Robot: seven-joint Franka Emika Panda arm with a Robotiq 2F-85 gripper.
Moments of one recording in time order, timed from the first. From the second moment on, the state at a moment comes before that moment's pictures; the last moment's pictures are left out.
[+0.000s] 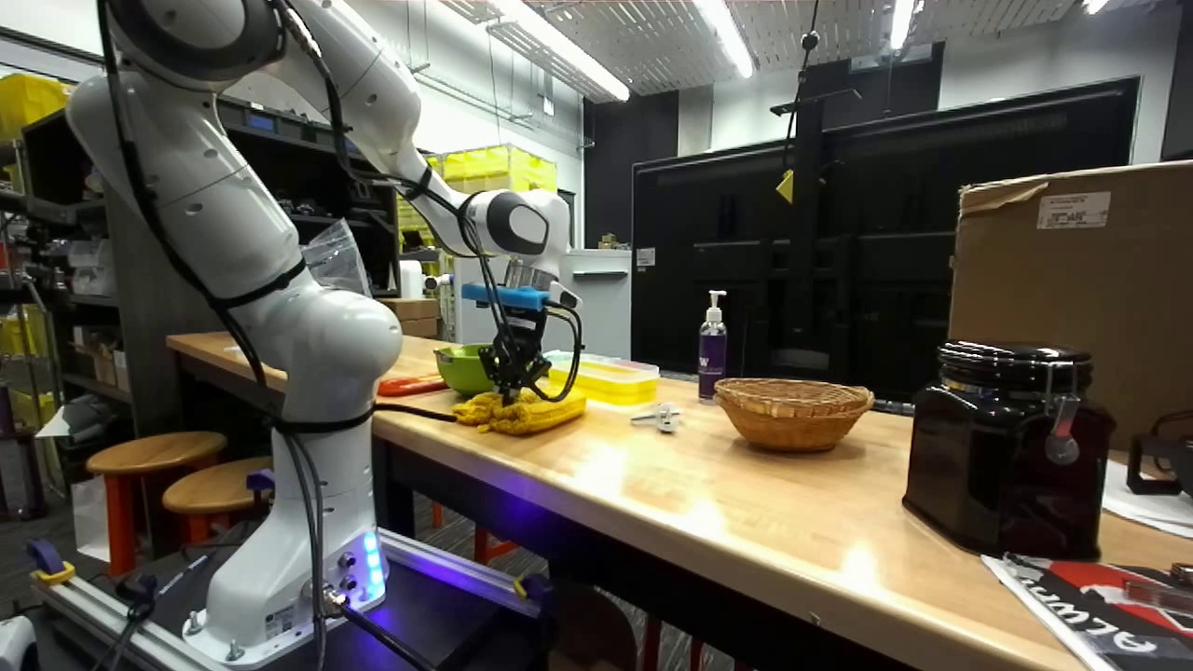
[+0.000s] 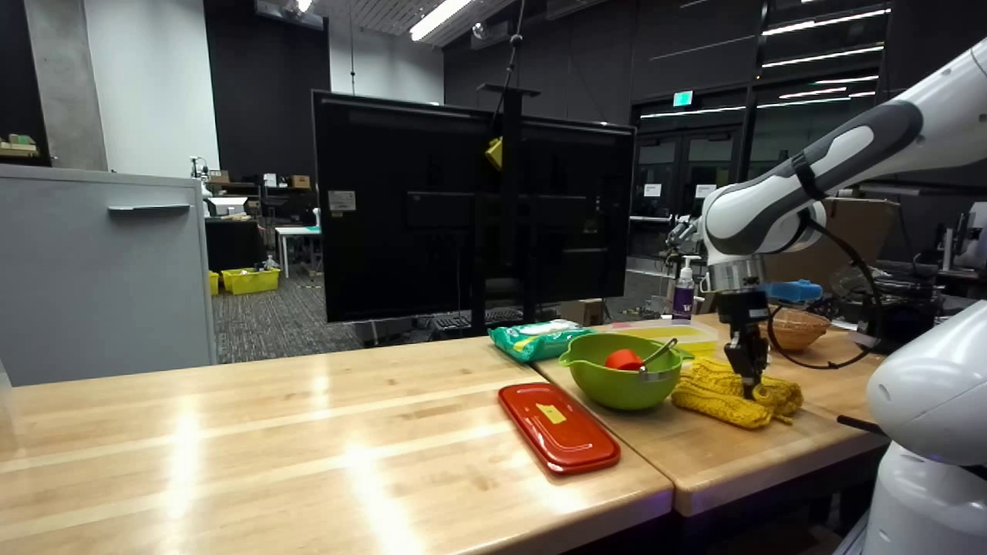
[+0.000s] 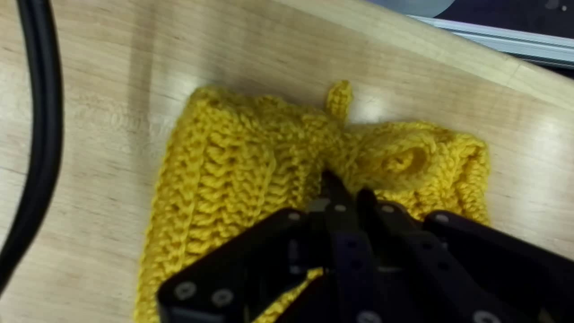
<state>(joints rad) -0.15 -0.62 -0.26 -2.77 -0.18 1.87 -0.33</state>
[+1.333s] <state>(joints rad) -0.16 -0.91 -0.26 -2.66 -0.27 1.66 -0.33</state>
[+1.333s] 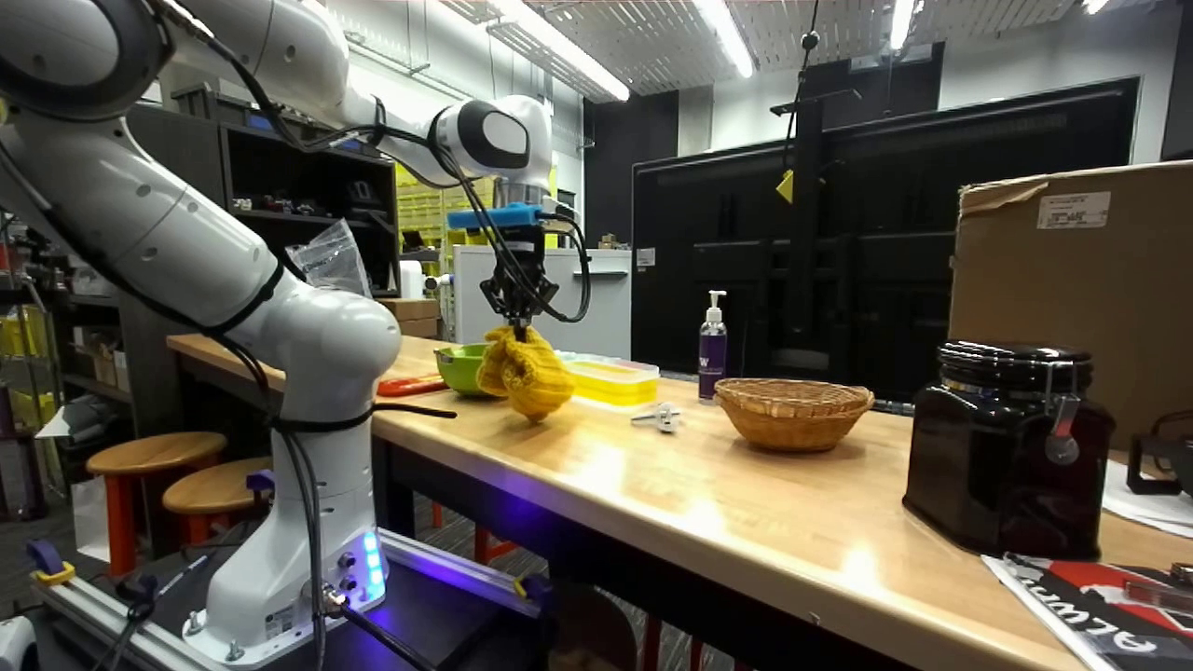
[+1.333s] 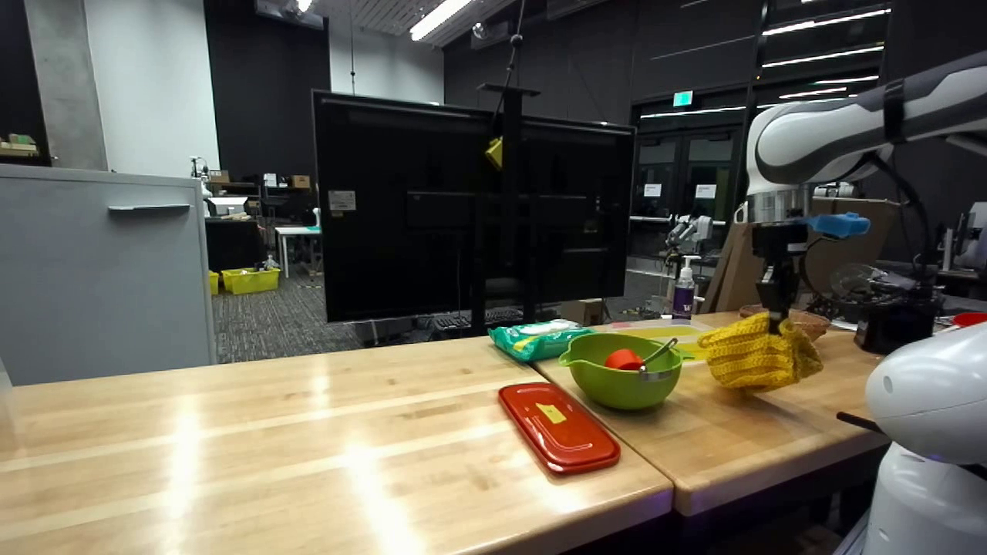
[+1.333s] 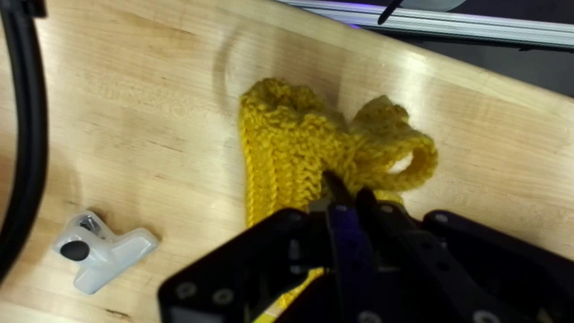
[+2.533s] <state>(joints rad) -0.22 -0.90 -0.36 -2.70 -0.38 1.66 -0.33</state>
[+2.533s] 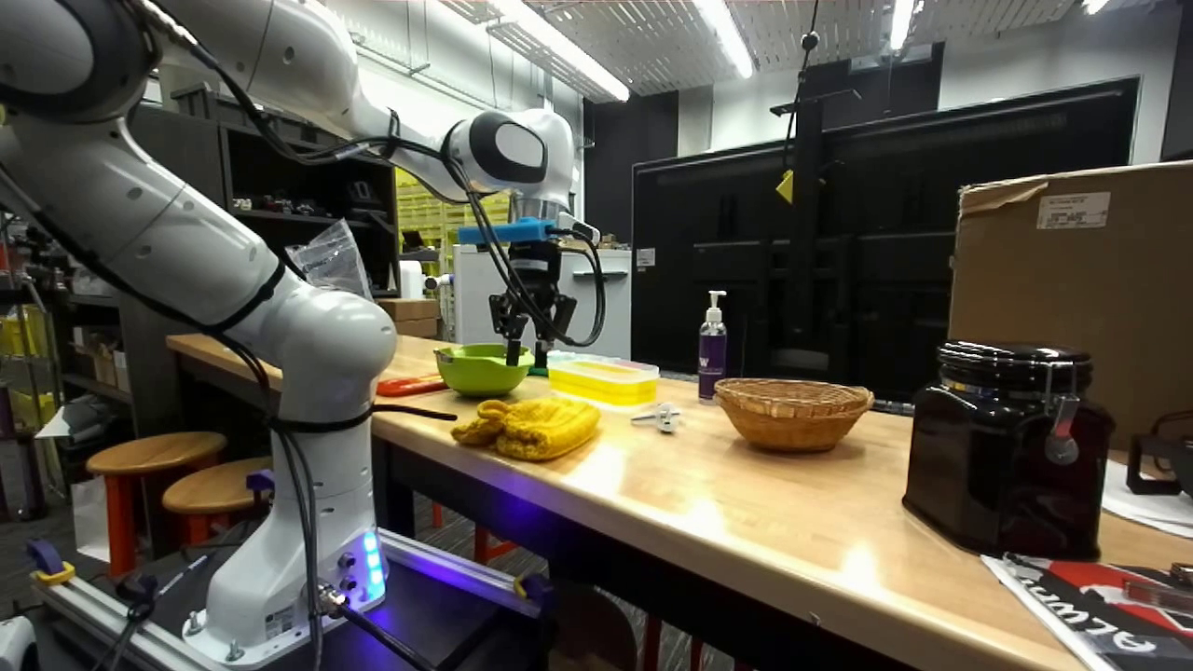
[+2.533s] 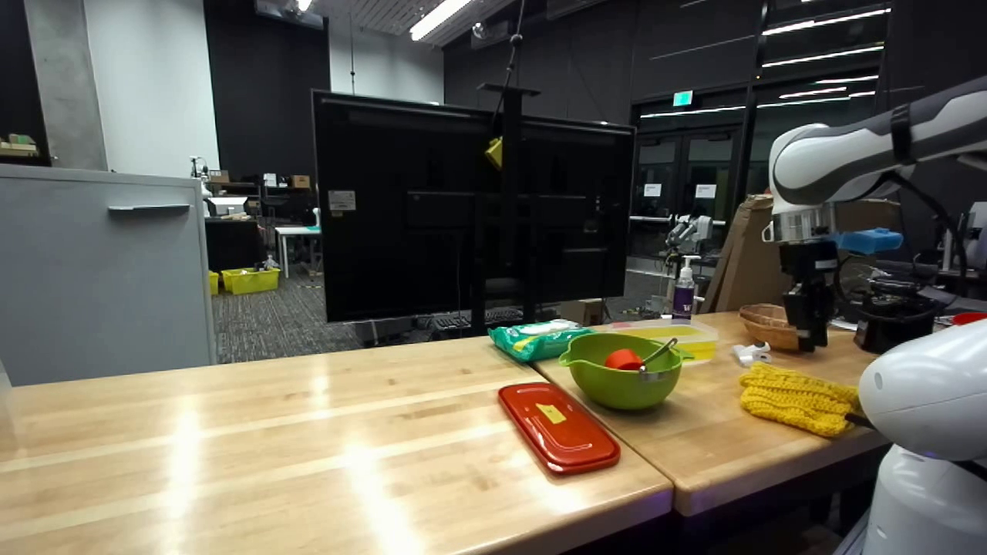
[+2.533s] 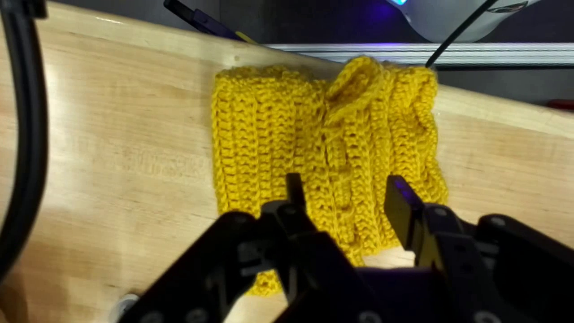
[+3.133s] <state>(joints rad) -0.17 -0.88 -0.36 -2.77 -0.24 1.61 -0.33</state>
